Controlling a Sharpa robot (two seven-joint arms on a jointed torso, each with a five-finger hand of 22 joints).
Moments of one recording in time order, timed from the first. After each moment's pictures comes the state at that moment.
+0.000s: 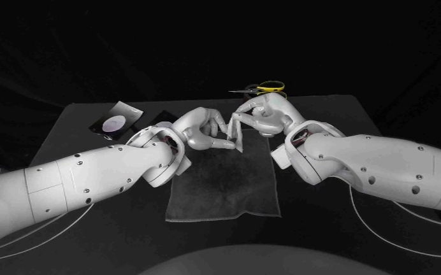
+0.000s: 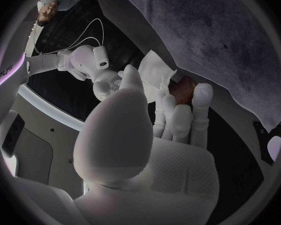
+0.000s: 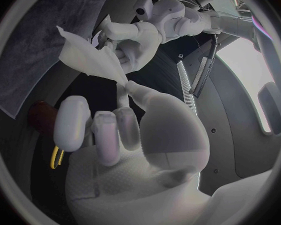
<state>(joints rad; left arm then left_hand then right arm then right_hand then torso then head) 1.12 -0.67 -0.12 1.49 -0.98 -0.47 0.08 1.47 -0.21 -0.18 0.29 0.05 0.59 0.17 1.06 0.28 0.67 0.11 1.46 0.43 1.13 0.05 1.63 0.94 0.17 0.99 0.15 1.13 0.92 1.14 -0.83 -0.13 1.69 -0.71 -0.68 0.14 1.19 -0.09 0.57 -0.01 0.04 1.11 0.05 0.35 0.48 1.47 -0.03 1.41 1.31 1.46 -0.08 1.53 1.31 0.07 1.43 0.02 1.20 1.31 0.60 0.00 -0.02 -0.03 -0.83</state>
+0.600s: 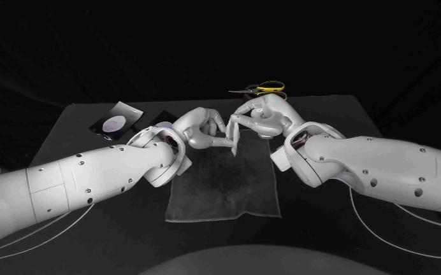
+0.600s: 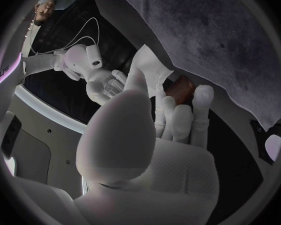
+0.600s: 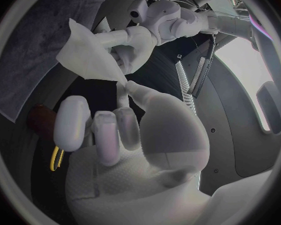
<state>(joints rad) 1.12 -0.66 -0.12 1.48 -0.98 -0.48 0.04 1.51 -0.17 -0.13 0.29 0.05 0.59 0.17 1.07 0.28 0.69 0.11 1.49 0.47 1.15 0.06 1.63 0.97 0.16 0.99 0.15 1.16 0.94 1.14 -0.83 -0.13 1.71 -0.72 -0.68 0.14 1.19 -0.09 0.57 -0.01 0.05 1.11 0.04 0.35 0.48 1.46 -0.03 1.41 1.31 1.46 -0.08 1.53 1.31 0.07 1.43 0.02 1.20 1.31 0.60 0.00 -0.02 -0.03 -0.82</state>
